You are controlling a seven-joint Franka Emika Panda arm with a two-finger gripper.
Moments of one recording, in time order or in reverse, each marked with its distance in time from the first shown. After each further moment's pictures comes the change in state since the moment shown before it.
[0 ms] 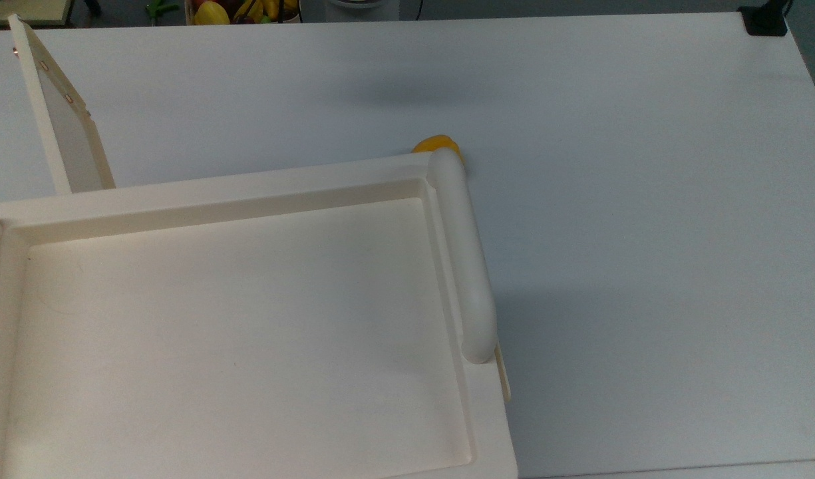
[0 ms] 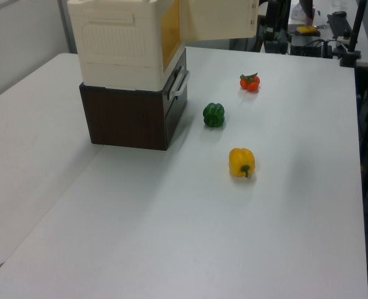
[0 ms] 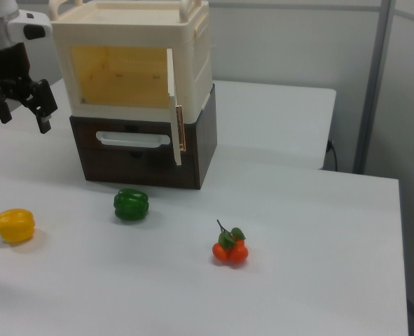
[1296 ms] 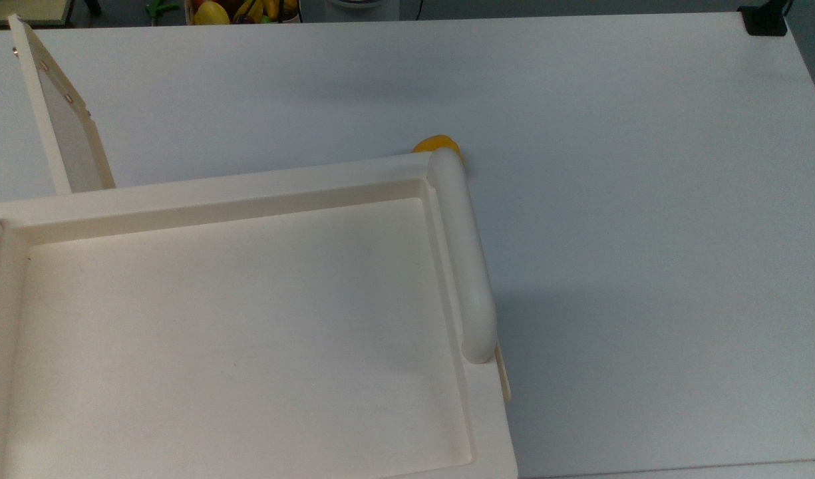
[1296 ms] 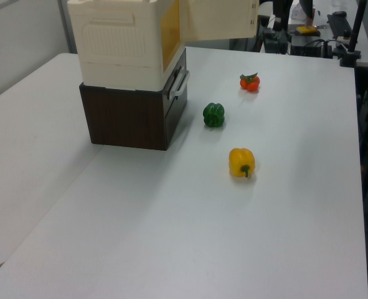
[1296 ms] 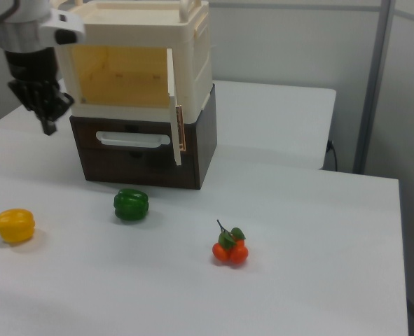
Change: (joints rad) arm -0.075 -0.012 -0.090 0.005 0.105 -0.002 -0.056
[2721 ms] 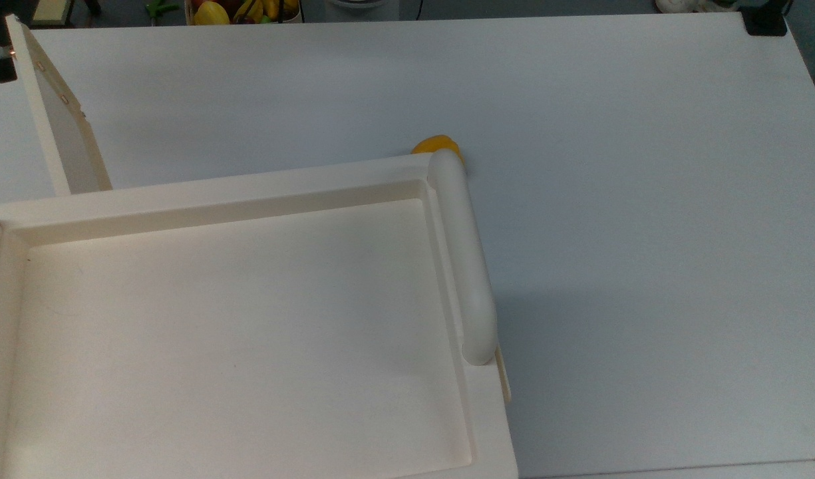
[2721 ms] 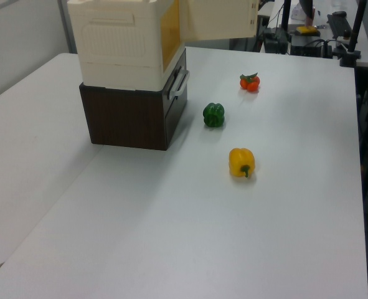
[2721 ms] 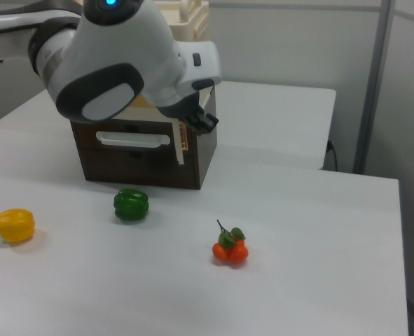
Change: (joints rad) arm -0.116 0.208 -0.224 -0.028 0.337 0.692 -0.307
